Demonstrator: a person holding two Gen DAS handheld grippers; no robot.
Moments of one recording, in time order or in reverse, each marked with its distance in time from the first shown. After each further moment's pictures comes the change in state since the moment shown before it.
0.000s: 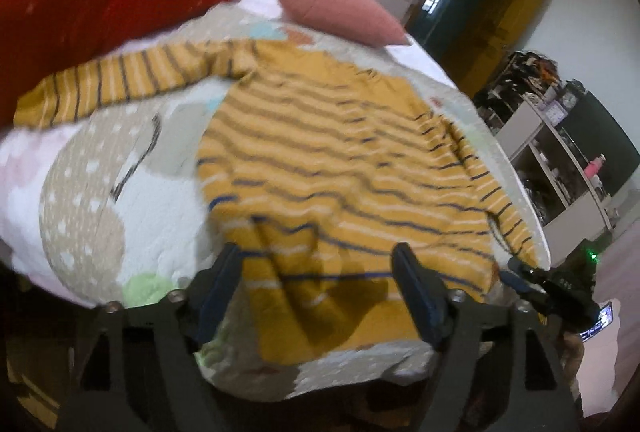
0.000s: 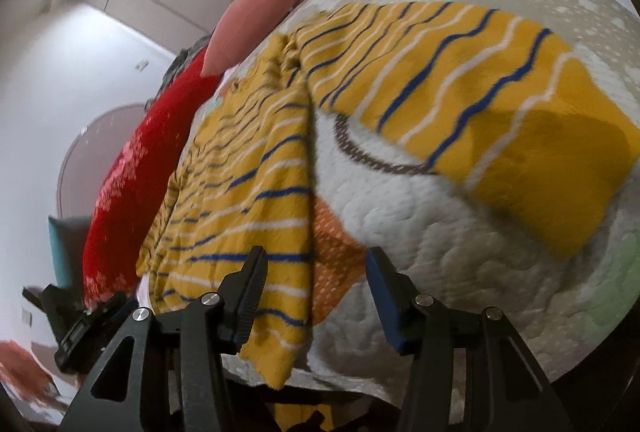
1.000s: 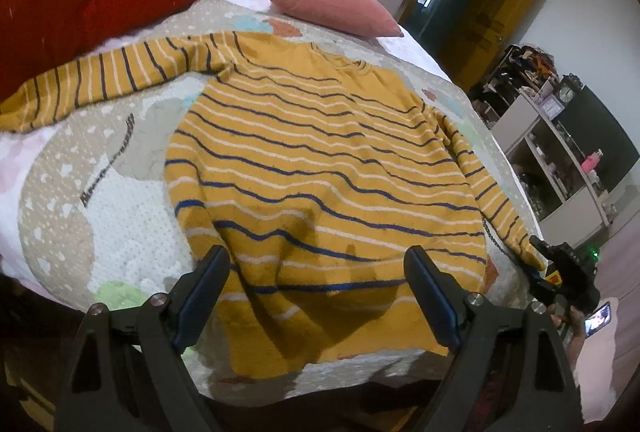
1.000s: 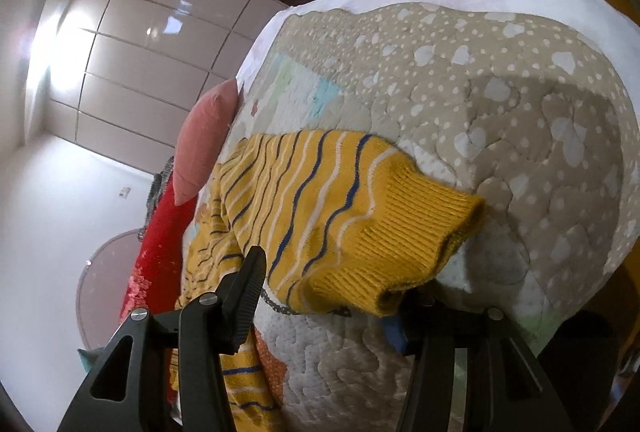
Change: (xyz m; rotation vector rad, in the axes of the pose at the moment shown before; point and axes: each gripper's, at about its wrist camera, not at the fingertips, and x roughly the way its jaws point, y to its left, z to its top) left arm 0.023 -0.010 0.004 -0.008 0.045 -0.022; right arm -0.063 -0.074 0.040 0.295 -0.271 -0.030
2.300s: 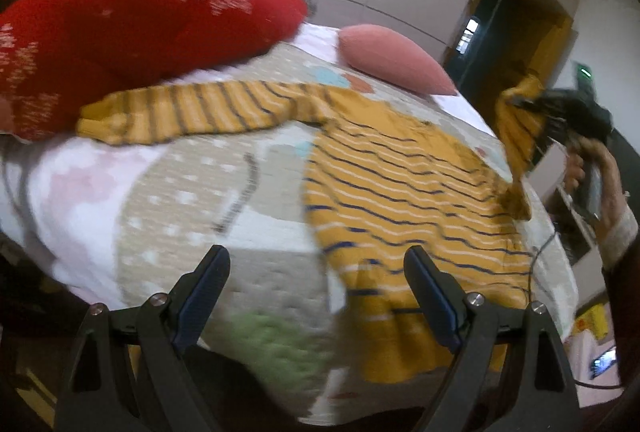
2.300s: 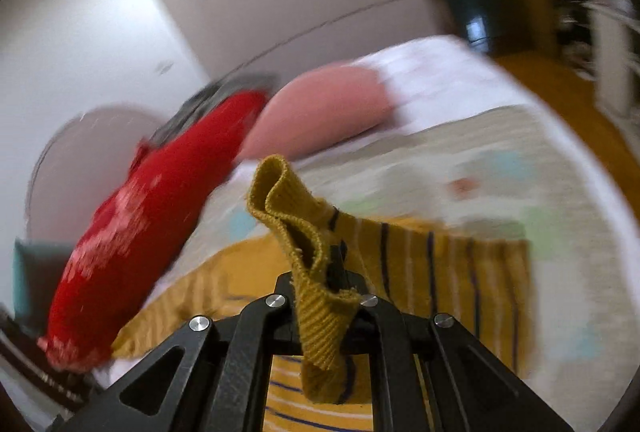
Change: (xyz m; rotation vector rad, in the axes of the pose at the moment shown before) left arm -0.059 0.091 -0.002 -0.072 -0.195 0.152; right arm 0.202 0.366 0.025 -0.693 0.149 0.000
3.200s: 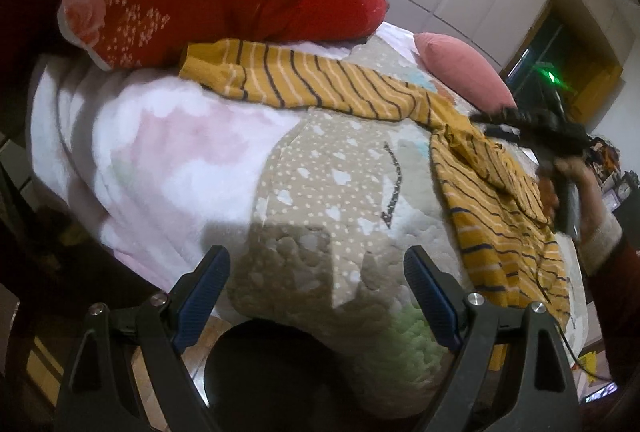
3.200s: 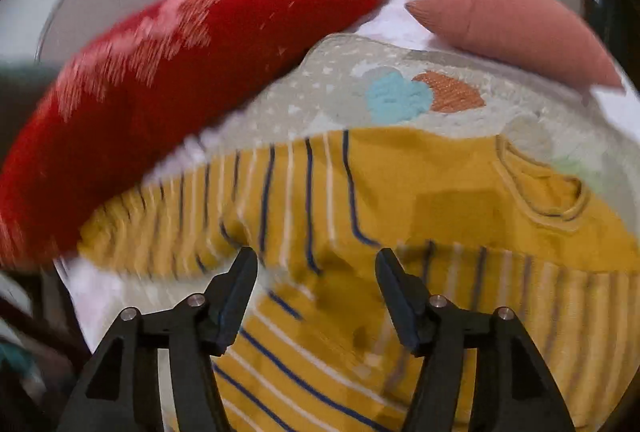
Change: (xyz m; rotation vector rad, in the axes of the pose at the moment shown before) left arm 0.008 0.123 -0.016 -0.202 0.051 0.073; right arm 0.190 0.170 -0.103 -0.444 0.373 0.044
